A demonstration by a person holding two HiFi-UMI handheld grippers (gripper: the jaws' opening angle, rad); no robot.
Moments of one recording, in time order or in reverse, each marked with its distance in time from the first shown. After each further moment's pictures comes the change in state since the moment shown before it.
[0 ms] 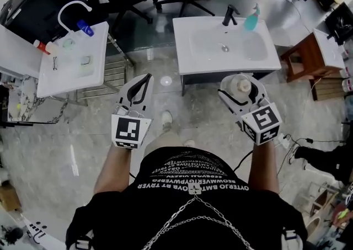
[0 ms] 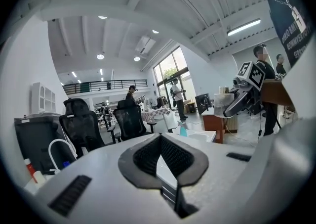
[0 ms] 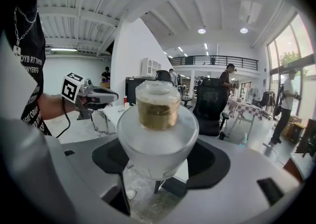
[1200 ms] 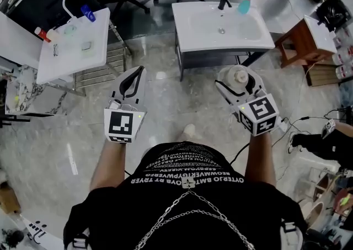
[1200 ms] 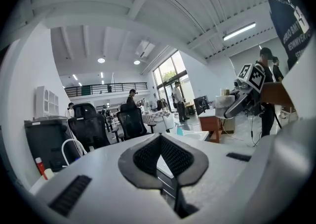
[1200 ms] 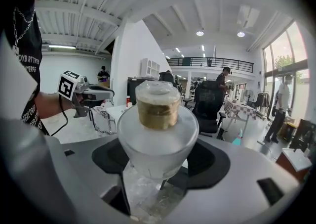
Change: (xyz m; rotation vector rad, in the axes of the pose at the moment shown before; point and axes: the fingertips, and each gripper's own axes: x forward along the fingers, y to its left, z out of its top) left arm -0.145 -0.018 -0.003 0.014 -0.034 0.003; right arm -0.075 0.119 -0.014 0.002 -0.003 -0.058
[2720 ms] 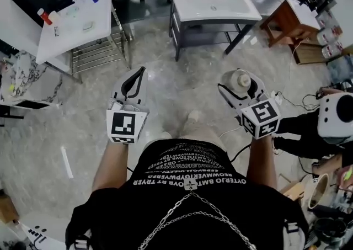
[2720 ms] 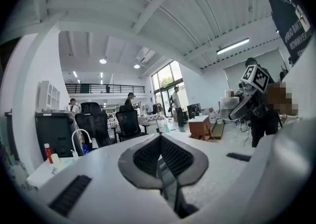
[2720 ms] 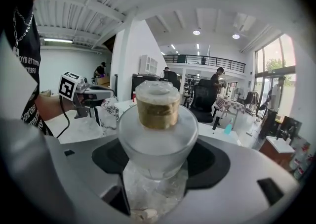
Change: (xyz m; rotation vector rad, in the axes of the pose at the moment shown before) left arm -0.265 -0.051 -0.038 -0.066 -0.055 -0.055; right arm -0.162 0.241 -0.048 0.016 0.053 -0.091
